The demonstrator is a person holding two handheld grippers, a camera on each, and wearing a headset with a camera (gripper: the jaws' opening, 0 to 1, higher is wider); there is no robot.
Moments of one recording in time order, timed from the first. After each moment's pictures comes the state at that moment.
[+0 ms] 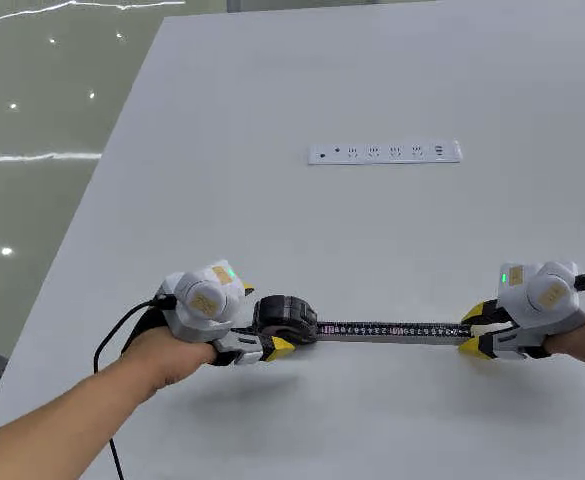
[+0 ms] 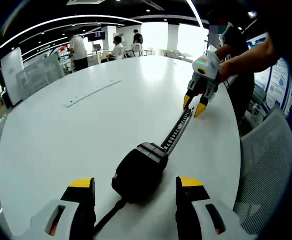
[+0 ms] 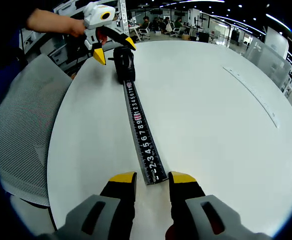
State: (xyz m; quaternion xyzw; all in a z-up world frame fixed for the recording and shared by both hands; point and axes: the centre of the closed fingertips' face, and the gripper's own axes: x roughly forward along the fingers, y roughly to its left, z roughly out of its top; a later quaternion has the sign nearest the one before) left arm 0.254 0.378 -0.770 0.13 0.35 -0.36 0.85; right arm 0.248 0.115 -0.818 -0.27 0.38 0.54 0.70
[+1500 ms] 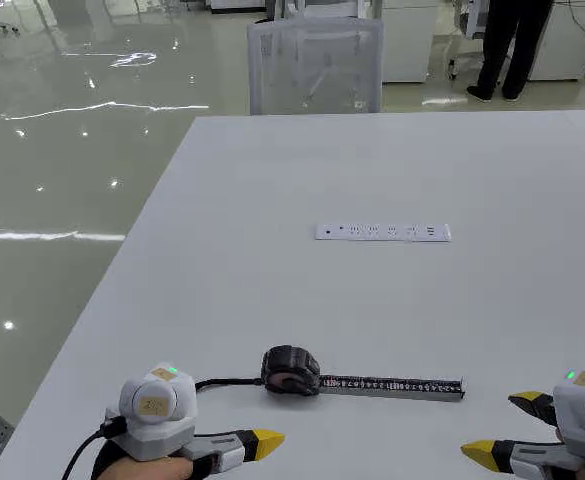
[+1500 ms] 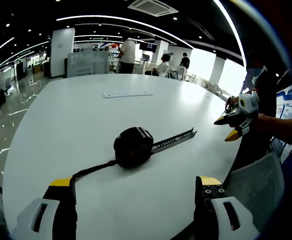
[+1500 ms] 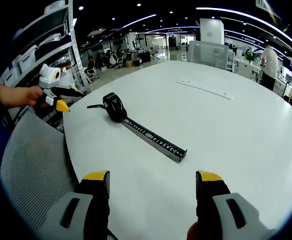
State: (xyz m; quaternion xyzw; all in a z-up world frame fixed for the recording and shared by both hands) left arm 0.164 0.413 -0.730 -0.01 0.34 -0.22 0.91; right arm 0.171 0.090 -0.740 -0.09 0.35 0.37 0.86
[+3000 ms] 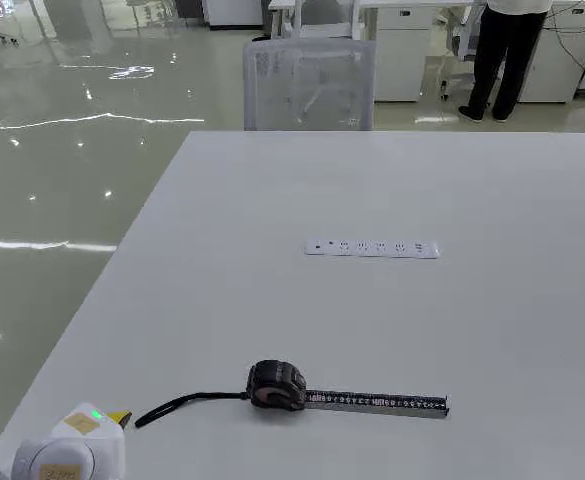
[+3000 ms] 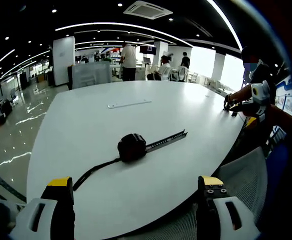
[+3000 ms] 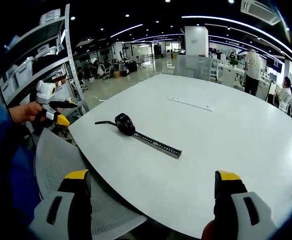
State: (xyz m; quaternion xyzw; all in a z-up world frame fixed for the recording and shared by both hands) left arm 0.101 0.434 -0.658 0.03 0.32 -0.20 0.92; right arm 0.094 0.070 -0.631 -0.07 0.33 0.32 0.89
